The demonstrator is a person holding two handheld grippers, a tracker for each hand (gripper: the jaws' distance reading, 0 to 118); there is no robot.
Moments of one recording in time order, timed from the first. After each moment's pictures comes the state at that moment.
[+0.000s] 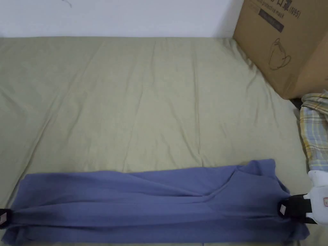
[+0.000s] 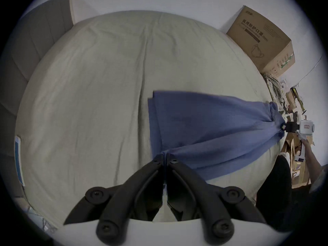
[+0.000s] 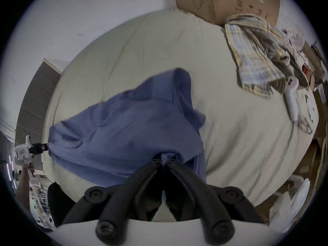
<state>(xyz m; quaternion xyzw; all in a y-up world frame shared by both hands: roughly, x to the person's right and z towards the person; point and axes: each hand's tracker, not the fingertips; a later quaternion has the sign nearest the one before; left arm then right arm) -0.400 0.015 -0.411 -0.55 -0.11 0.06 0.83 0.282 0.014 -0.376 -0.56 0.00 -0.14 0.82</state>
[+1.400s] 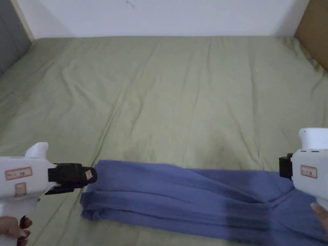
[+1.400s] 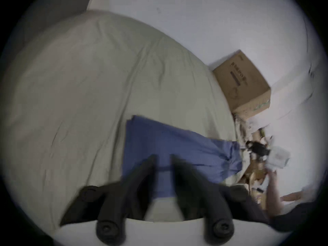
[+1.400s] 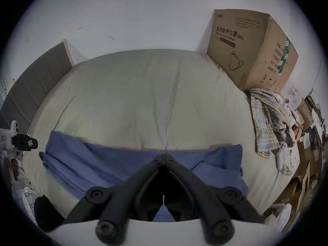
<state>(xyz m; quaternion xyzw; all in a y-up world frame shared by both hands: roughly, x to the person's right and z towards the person) -0.452 0.017 -0.422 -0.45 -0.16 0.31 0.82 0.096 0.073 -0.432 -0.44 0.00 0.02 0.90</state>
